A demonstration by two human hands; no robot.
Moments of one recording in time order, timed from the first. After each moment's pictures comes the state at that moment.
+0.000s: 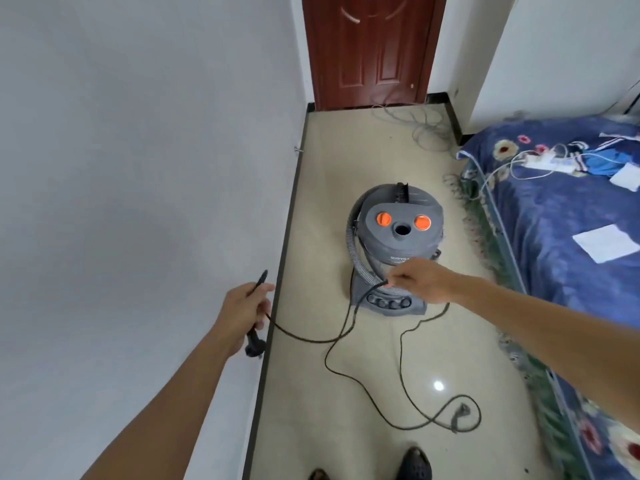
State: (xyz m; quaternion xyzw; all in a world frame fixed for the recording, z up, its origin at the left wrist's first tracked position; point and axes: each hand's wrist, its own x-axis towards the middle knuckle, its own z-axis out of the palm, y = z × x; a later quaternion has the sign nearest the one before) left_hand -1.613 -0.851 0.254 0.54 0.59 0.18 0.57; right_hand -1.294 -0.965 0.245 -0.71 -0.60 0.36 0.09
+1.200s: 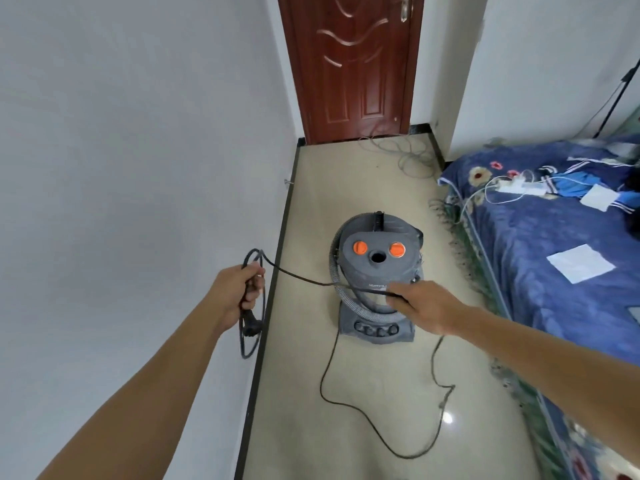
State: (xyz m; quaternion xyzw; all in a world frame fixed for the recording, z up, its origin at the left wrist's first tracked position) left_hand -1.516 -0.838 0.314 0.50 0.53 0.22 0.65; right_hand -1.224 -1.021 0.251 -0.72 -0.66 0.21 0.09
